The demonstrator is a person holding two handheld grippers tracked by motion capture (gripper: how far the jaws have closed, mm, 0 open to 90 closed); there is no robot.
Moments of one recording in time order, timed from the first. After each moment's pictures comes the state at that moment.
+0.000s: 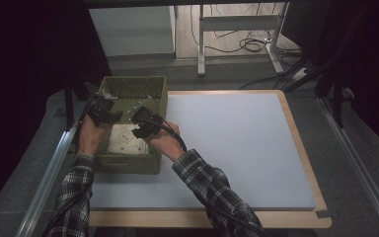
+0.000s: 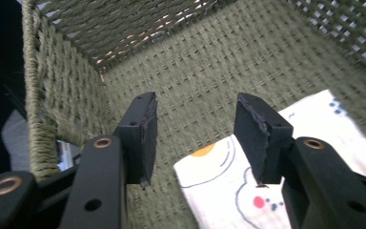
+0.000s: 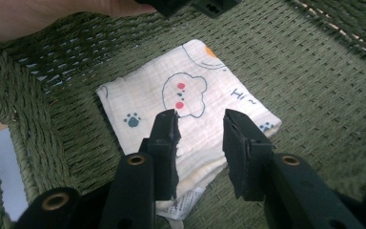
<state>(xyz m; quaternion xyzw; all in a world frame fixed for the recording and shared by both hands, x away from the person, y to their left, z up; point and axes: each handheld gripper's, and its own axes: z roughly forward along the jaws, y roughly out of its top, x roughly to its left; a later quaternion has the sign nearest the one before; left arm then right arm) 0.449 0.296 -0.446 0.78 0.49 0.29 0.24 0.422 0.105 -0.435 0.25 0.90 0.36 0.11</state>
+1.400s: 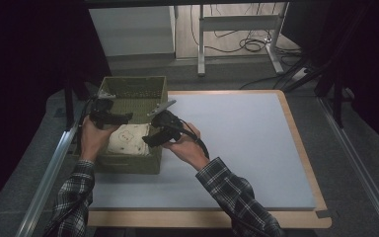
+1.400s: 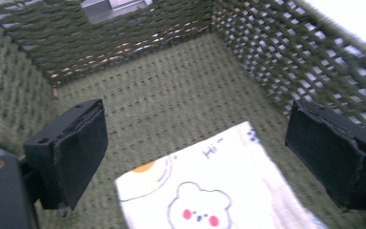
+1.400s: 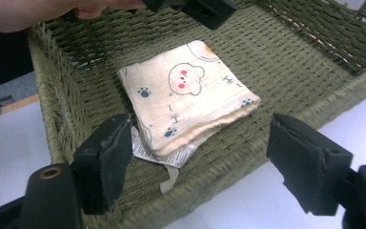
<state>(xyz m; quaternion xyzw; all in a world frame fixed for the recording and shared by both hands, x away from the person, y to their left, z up) 0.429 0.285 -0.432 0.75 0.50 0.24 0.35 0.399 0.040 -0.415 0.21 0.88 0.40 0.10</state>
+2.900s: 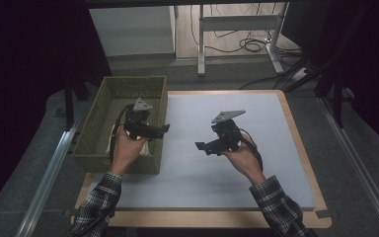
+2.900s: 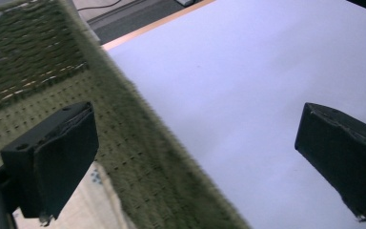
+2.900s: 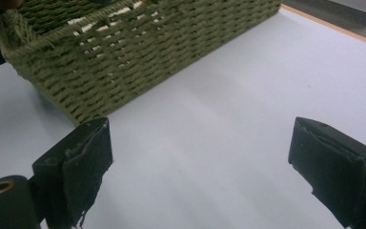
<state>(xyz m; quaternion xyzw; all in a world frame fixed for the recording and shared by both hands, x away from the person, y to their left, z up) 0.390 0.168 -0.420 0.79 0.41 0.21 0.40 0.394 -0.126 -0.434 0.28 0.86 0.42 0.11</state>
